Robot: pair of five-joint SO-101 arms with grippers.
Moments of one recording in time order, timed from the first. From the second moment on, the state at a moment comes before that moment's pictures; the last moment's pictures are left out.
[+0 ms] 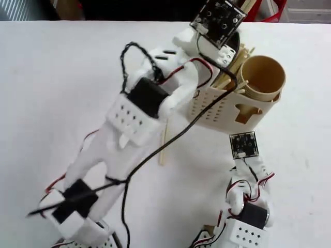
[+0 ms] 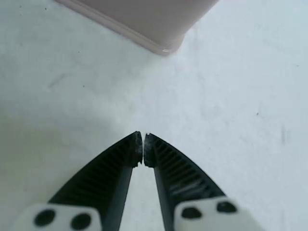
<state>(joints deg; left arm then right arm) 35.3 0.4 -26.4 47.8 -7.7 18.2 -102.5 95.7 62.9 31.8</state>
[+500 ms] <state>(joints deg) 44.8 -38.2 12.6 34.2 -13.8 18.2 -102.5 95.7 62.9 31.8</state>
